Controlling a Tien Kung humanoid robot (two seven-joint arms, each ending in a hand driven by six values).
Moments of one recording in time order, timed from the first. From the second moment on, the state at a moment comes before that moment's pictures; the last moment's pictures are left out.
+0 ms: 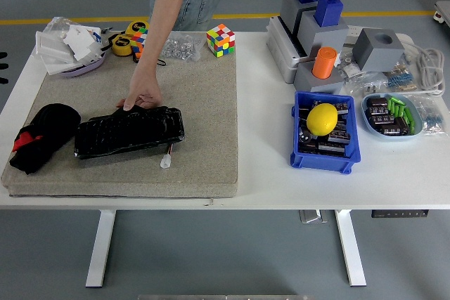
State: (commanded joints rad) left arm -0.14 0.70 -1.13 -1.45 0.87 0.63 -0.20; right arm 0.10 -0.44 1.10 0.41 -0.60 -0.17 -0.18
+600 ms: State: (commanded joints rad) left arm -0.14 0.68 -1.14 -1.38 1.07 0.63 -0.15; right arm 0.11 -0.43 1.09 0.41 -0.61 -0.18 -0.17
